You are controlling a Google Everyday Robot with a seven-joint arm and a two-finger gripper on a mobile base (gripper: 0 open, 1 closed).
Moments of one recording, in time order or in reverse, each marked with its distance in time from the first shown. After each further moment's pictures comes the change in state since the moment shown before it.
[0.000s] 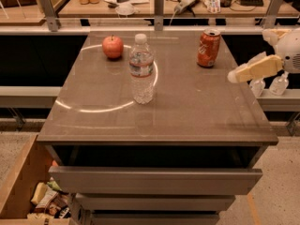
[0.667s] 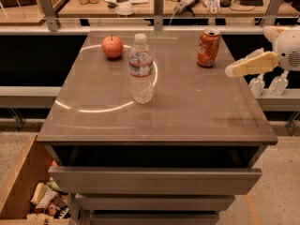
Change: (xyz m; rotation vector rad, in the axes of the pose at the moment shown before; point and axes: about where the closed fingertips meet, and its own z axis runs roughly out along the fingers) arm -0.006 -0.016 0.008 0.053 -0.045 0.020
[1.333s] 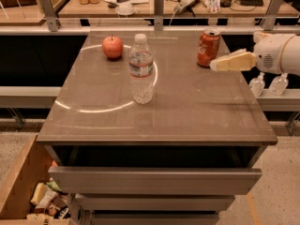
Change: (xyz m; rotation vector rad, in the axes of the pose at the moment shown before) arm 0.010 -0.022 0.049 0.095 -0.072 0.117
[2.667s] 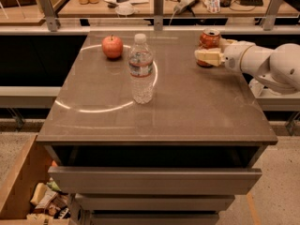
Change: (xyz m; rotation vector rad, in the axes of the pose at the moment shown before) arm 0.025 -0.043 0.122 0.040 -0.139 0.011
